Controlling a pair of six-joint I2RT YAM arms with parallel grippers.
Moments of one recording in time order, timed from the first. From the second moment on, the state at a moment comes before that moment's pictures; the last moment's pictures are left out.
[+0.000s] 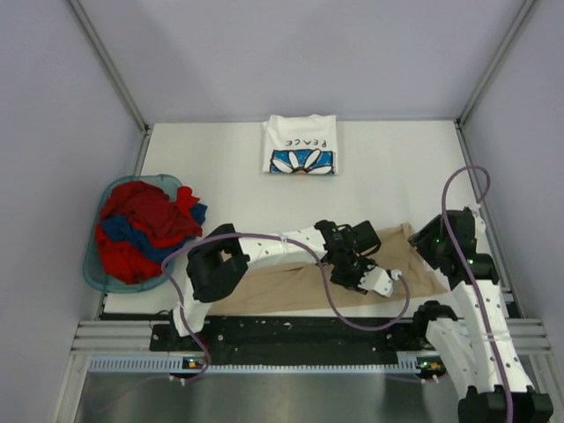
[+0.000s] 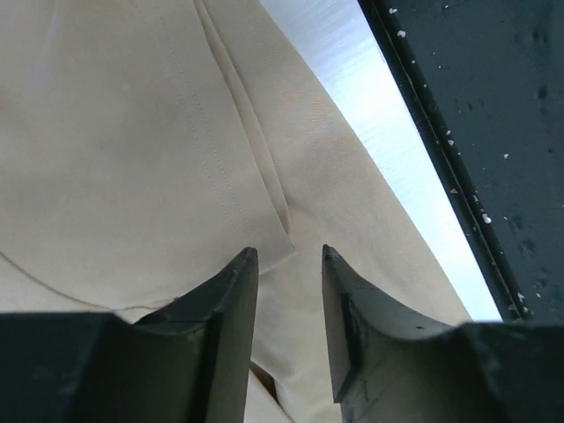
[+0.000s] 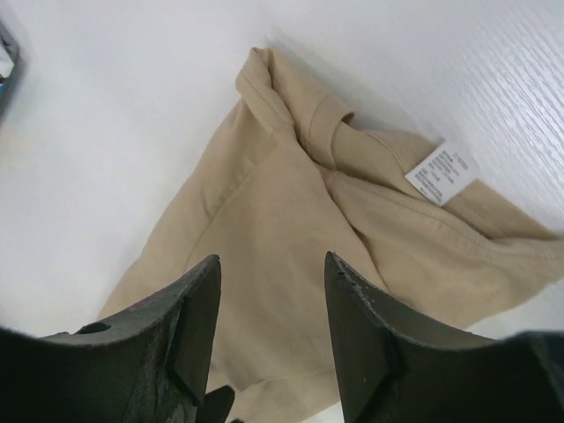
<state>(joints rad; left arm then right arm) -1.20 2.02 1.55 -0.68 0.38 0.84 -0.02 0.63 0.63 -0.81 0.10 0.82</state>
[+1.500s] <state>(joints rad) -0.48 1.43 0.83 -0.76 0.10 0.68 -0.08 1.88 1.30 -0.49 0.10 0.33</state>
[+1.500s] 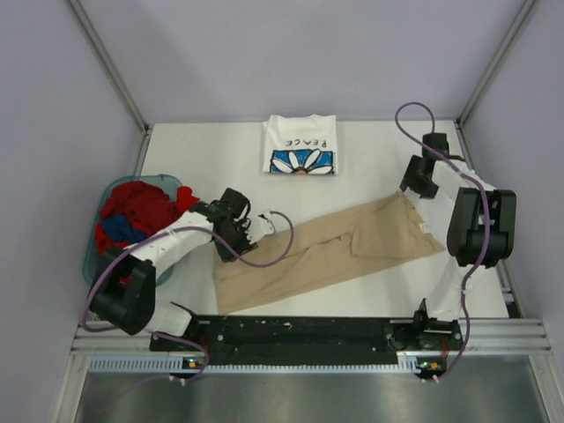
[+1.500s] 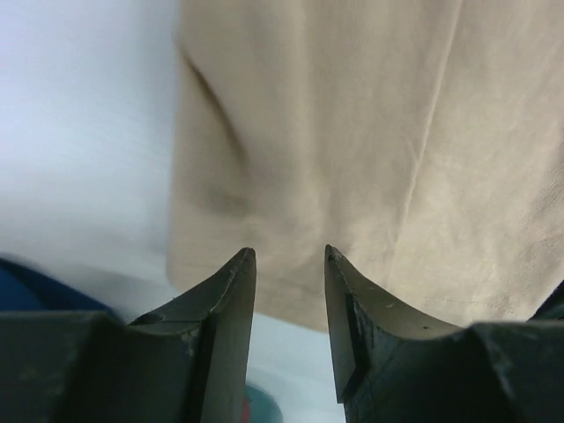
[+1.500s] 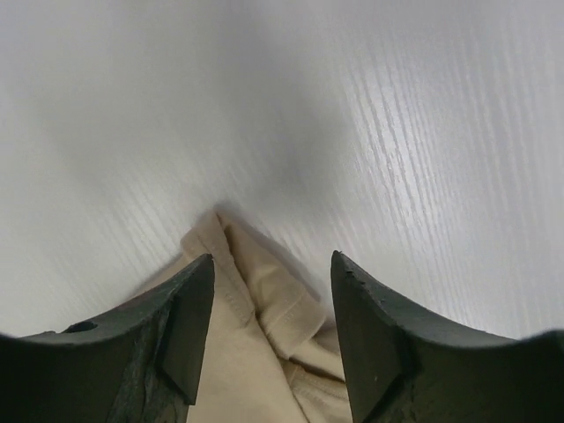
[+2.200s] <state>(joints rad) -0.33 1.60 0.90 -0.58 -0.06 0.72 -0.13 1.39 0.71 -0.48 -0.05 0.60</state>
